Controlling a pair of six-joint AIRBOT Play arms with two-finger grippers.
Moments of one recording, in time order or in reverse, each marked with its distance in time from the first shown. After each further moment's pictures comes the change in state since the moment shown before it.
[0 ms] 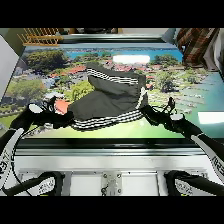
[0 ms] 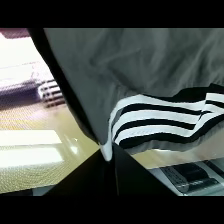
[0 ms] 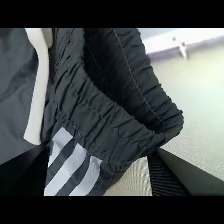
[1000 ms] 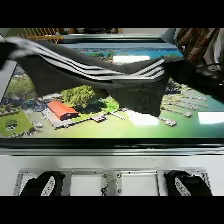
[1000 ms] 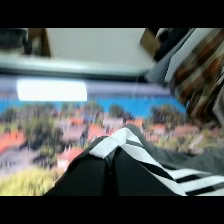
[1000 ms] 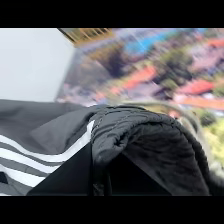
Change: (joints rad) left arm 0.018 0.586 0.808 -0.008 -0.035 -0.023; right arm -0.097 0.589 0.615 -0.291 0.523 0.167
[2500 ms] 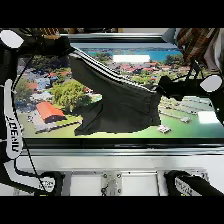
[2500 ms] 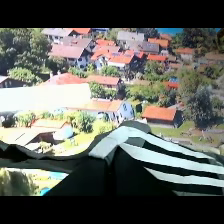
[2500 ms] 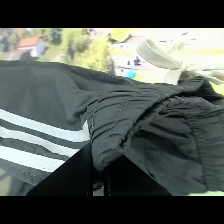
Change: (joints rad) left arm -0.168 -0.884 0.388 0.045 -0.124 -0.064; right arm -0.003 -0.395 -0.012 -0.441 0.152 0.343
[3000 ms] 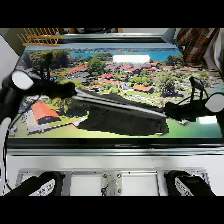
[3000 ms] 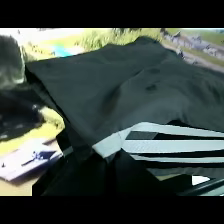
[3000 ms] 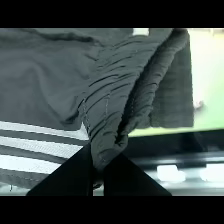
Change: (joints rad) left arm -0.052 0.429 -0.790 0.108 0.071 -0.038; right arm 0.001 0.217 -0.227 -0.227 0.240 -0.024
